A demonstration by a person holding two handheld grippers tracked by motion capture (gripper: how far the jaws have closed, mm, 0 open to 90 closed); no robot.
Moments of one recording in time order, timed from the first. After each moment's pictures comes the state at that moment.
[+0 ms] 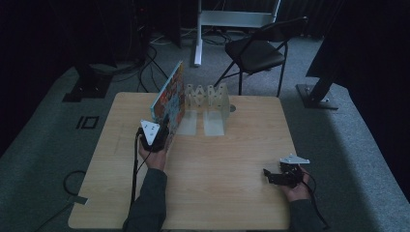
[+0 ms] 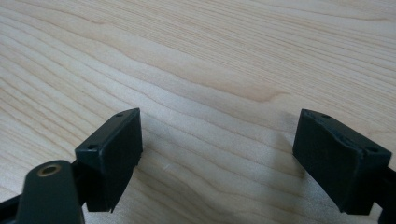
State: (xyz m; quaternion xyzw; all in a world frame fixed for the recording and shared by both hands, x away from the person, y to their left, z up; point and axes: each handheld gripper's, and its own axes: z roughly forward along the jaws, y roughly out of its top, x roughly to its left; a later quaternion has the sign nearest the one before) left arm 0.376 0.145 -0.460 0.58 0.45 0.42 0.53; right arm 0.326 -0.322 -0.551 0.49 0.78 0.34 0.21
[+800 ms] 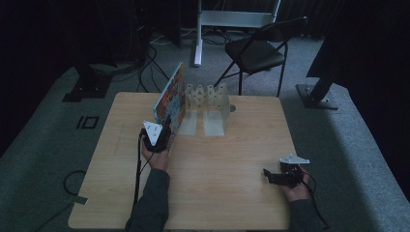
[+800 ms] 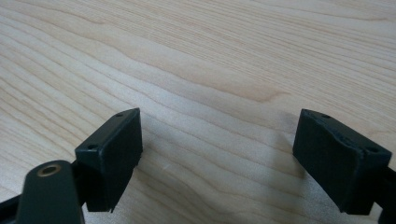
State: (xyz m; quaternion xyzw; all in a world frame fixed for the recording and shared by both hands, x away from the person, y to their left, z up) left arm 0.379 0.139 -0.467 0.57 0.46 0.43 0.53; right arm 0.326 -0.322 -0.551 0.49 0.78 0.34 0.21
